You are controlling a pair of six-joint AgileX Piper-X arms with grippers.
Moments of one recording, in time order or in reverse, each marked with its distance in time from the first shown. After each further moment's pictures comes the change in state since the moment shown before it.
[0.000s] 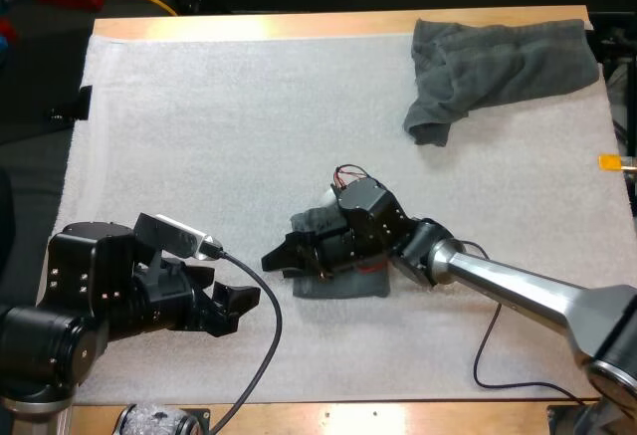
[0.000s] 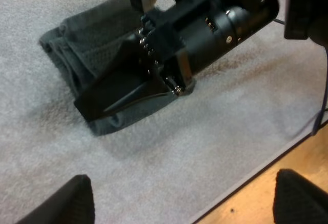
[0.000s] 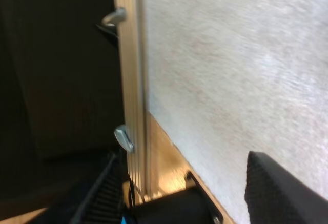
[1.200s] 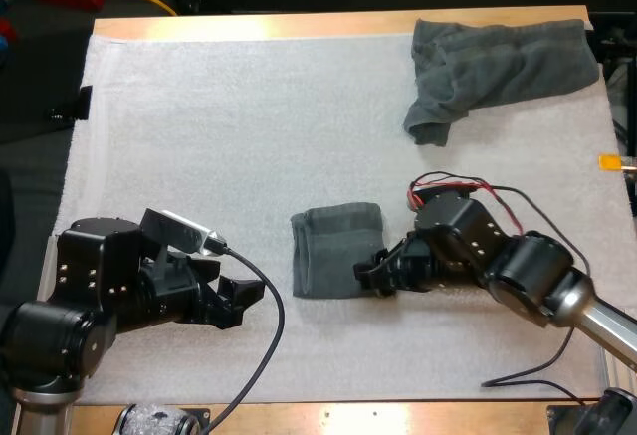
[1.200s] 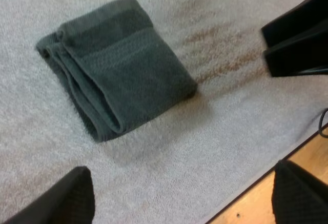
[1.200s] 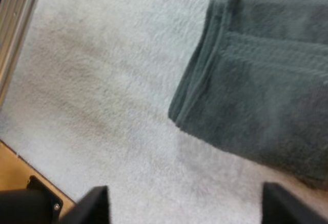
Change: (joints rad) left arm 0.000 0.000 0.062 -0.085 0.006 0.000; right arm 0.000 -0.565 0.000 0.845 0.513 -0.490
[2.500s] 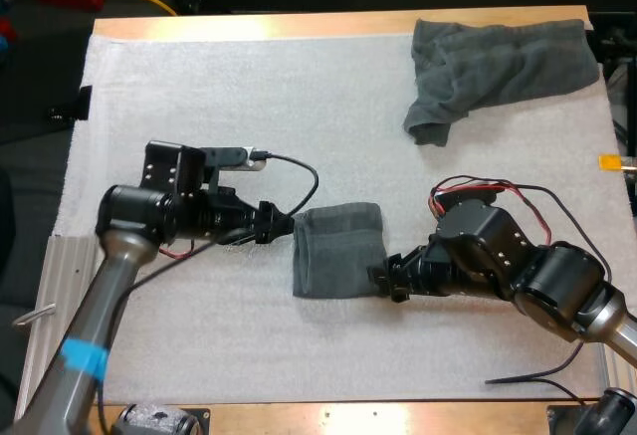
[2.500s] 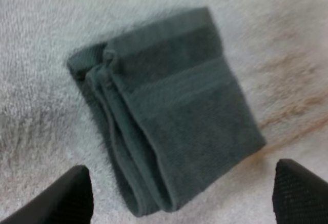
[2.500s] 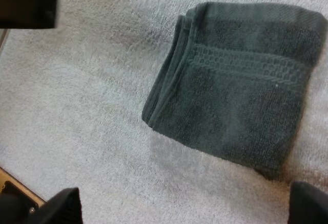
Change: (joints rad) left arm 0.000 0.516 0.070 -0.375 0.006 -0.135; right arm 0.000 -0.077 0.000 0.076 0.077 -0.023
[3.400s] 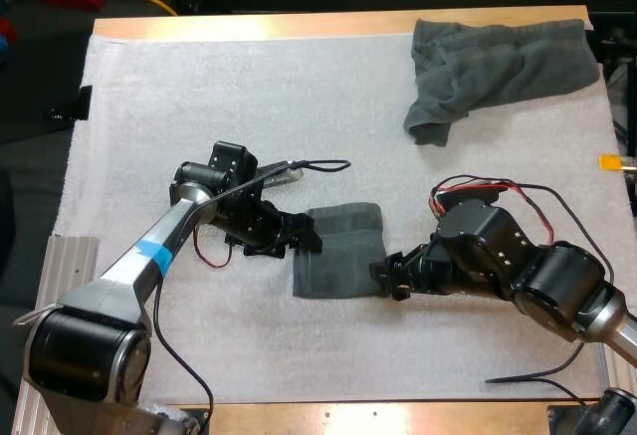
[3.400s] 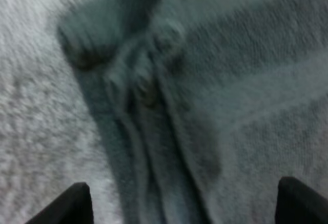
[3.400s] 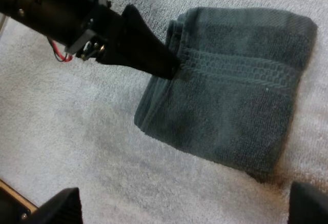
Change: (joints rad) left arm -0.069 0.414 0.000 -0.122 0.072 -0.076; right arm 0.000 0.000 0.000 0.000 0.023 0.000
